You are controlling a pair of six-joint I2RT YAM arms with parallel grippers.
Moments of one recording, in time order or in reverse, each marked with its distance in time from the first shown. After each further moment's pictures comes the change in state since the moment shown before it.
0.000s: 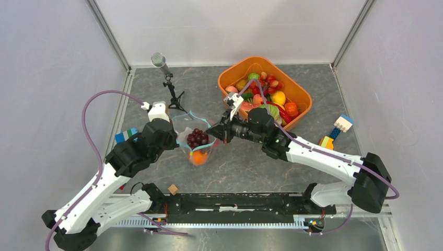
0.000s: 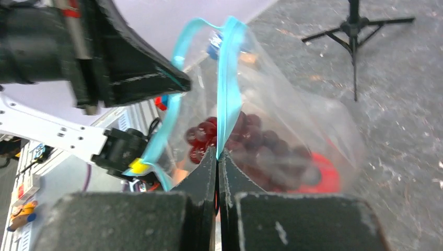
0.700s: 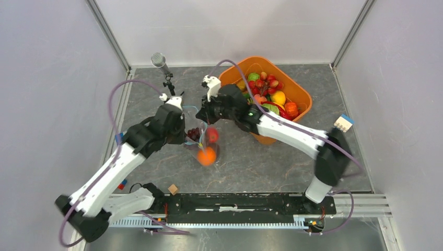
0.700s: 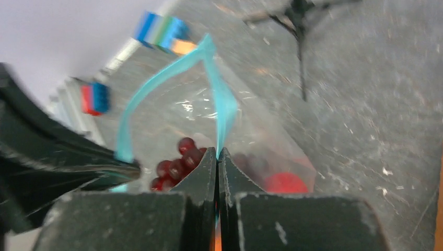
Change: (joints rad) left arm 0.086 0.179 0.122 -0.050 0.208 0.123; right arm -0.033 0.309 0.466 -0.344 0.054 -0.105
